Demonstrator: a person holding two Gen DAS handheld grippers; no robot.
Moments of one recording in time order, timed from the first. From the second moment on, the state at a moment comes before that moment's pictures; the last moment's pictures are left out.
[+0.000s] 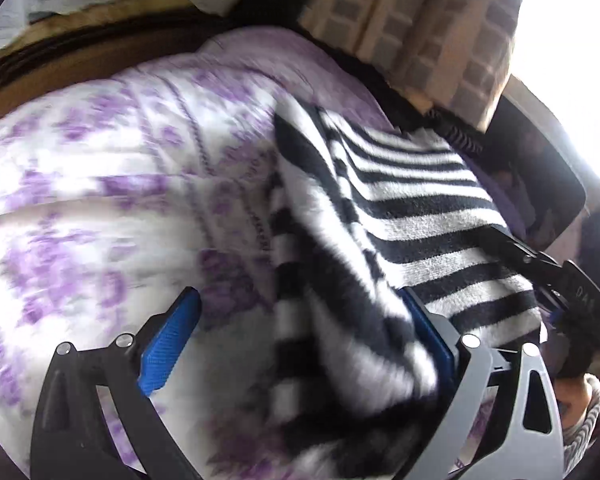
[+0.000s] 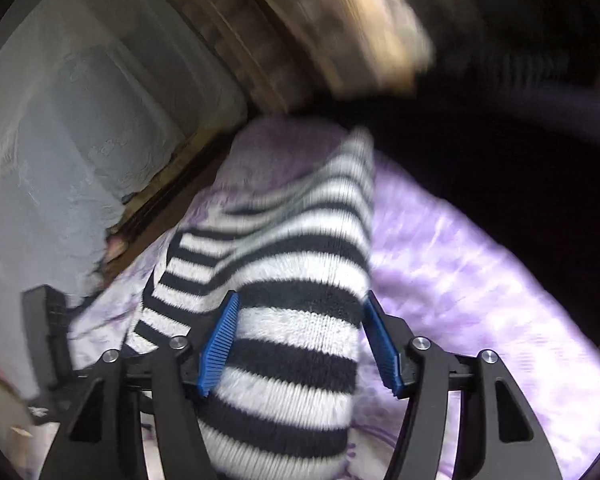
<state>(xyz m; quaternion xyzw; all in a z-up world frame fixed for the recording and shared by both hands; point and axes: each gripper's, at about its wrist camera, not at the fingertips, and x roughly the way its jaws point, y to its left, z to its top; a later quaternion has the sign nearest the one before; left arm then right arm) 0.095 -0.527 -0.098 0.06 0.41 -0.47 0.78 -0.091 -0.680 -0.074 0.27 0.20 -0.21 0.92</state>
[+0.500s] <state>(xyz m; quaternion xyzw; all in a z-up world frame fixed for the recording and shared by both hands) 0.087 -0.496 -0.104 0.08 0.42 -0.45 0.78 -0.067 -0.615 -0.078 0.11 0.25 -0.28 0.92</state>
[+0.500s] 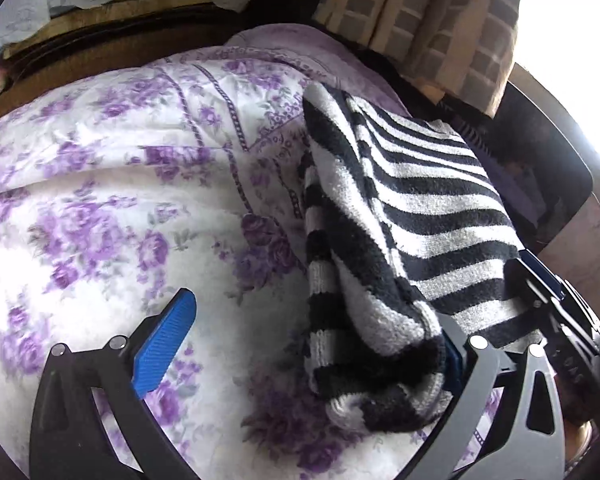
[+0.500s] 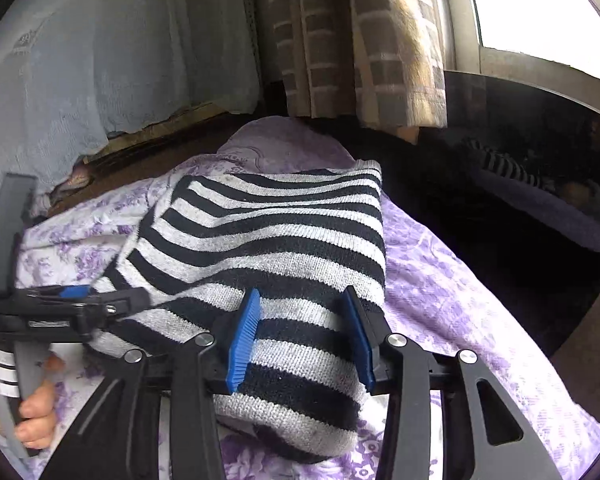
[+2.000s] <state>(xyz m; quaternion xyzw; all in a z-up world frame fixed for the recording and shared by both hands) -0.121 -0.298 -0.023 0.13 0.21 -0.37 0.90 -0.233 -0.434 -0.053 0.14 0.17 -0.39 0.89</state>
